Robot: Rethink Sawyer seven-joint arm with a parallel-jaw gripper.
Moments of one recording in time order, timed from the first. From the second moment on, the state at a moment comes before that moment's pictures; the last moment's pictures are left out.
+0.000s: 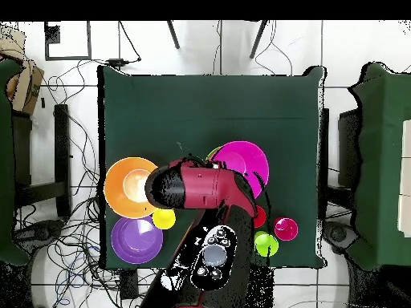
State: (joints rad) arm 0.06 -0.64 -0.32 1.64 -0.11 0.39 1.85
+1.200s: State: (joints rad) arm 0.05 -0.64 -0.32 1.63 -0.11 0.33 1.85
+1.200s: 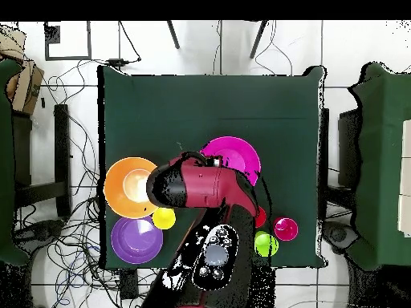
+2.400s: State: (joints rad) arm 0.04 -0.72 -0.32 1.73 -0.11 0.31 1.85
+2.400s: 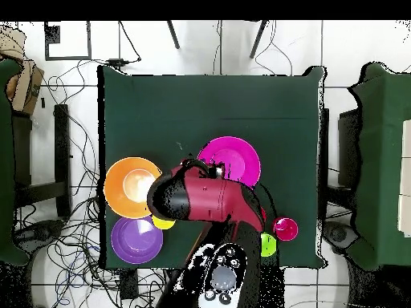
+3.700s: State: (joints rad) arm 0.11 -0.76 -0.32 1.87 -0.06 0.27 1.96
